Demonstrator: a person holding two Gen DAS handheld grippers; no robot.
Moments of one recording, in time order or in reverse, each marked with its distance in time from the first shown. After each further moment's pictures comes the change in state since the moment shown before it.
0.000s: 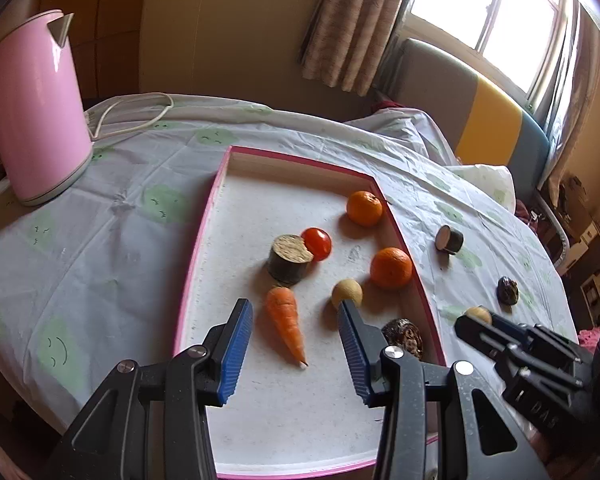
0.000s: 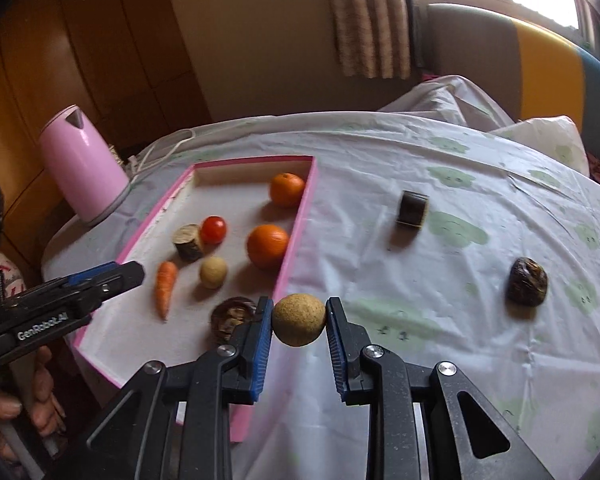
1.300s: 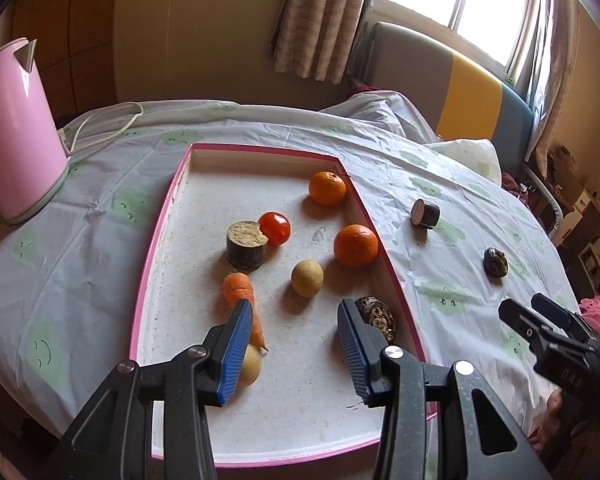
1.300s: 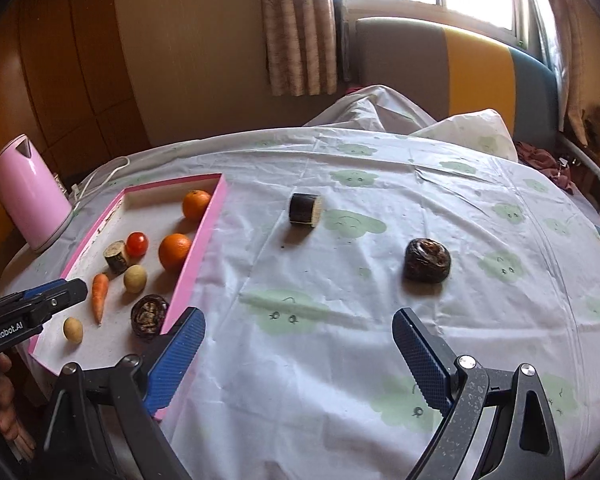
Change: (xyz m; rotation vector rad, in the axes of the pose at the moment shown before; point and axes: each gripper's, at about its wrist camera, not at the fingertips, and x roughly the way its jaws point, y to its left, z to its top) left arm 0.003 -0.037 -0.013 0.110 0.027 -0.023; right arm -0.042 -0.073 -0.029 0.154 -0.075 -0.261
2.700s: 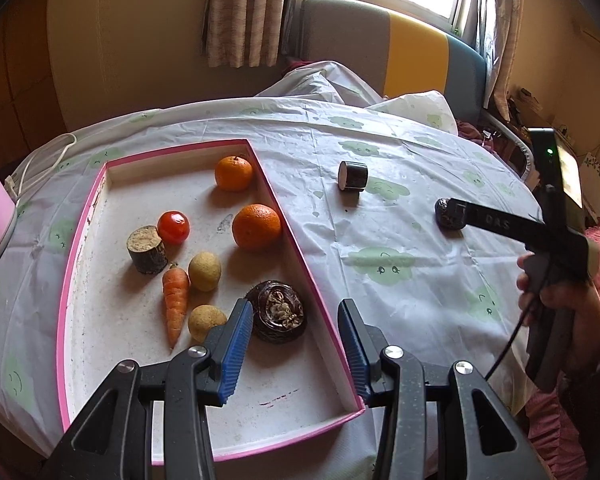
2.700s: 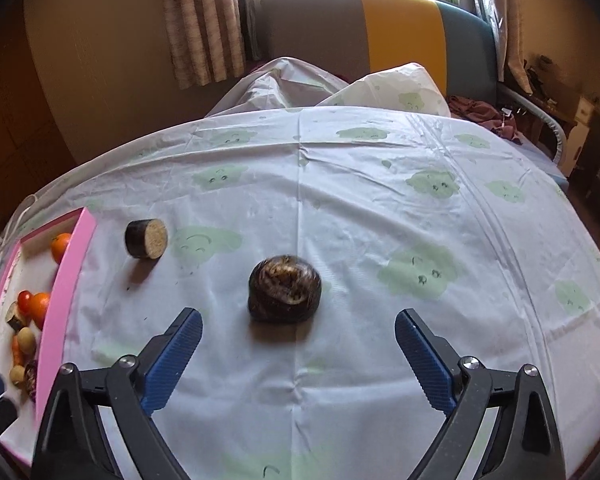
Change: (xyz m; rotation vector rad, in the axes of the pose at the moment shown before) left arm 0.011 -0.067 -0.007 0.198 0.048 -0.069; right arm 0.058 -0.096 0.040 0.149 0.062 -0.214
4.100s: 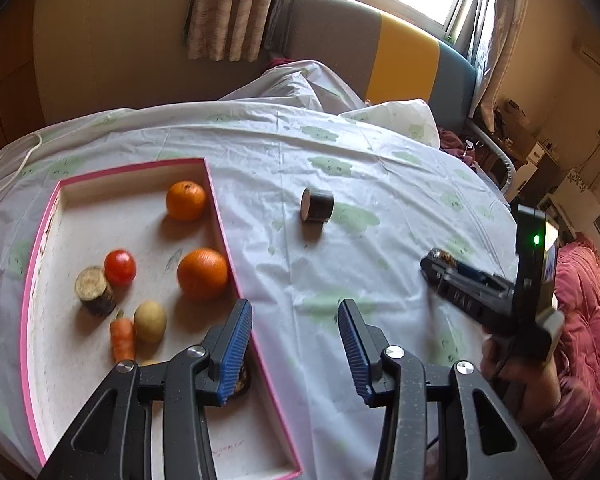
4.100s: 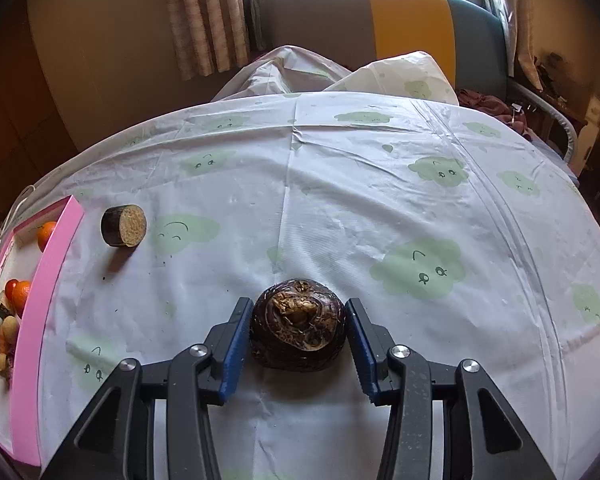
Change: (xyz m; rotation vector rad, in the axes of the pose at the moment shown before) left arm 0.020 -0.021 0.049 -0.038 0.034 -0.108; right arm 0.017 -0.016 -0.017 -0.028 0.019 0.063
